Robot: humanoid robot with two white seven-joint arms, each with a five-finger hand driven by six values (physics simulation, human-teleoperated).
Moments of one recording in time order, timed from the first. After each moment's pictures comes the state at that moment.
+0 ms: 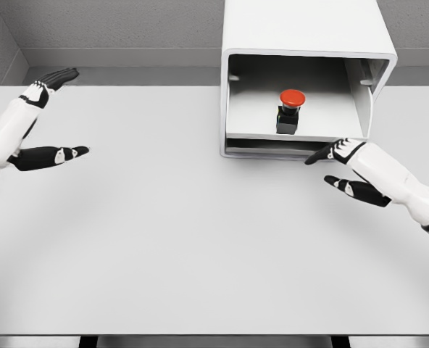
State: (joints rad) left arm -0.13 0.22 0.37 -1.69 -0.22 -0.61 -0.61; right arm -0.01 -0.54 -0.04 -1.74 0.26 -0.61 0.42
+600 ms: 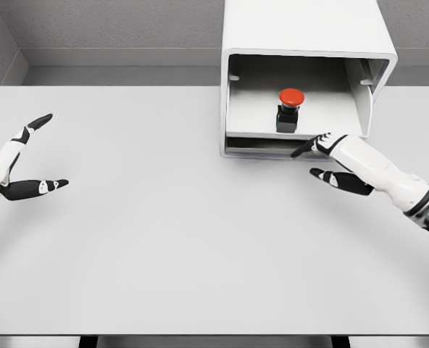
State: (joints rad) left arm -0.08 0.23 0.42 -1.42 -0.21 -0.61 -0.61; right arm -0.11 -0.52 0.05 -1.64 0.27 -0.61 0.44
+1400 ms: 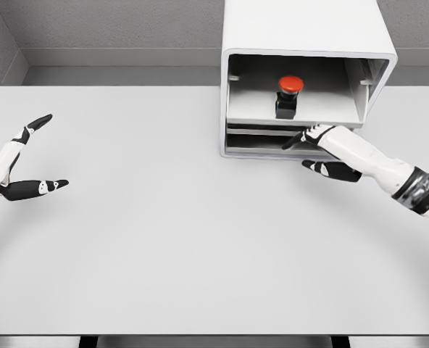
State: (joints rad) left arm -0.08 0.23 0.42 -1.42 -0.21 -0.61 -0.61; right arm -0.24 -0.51 0.14 -1.50 0.28 -0.61 0.47
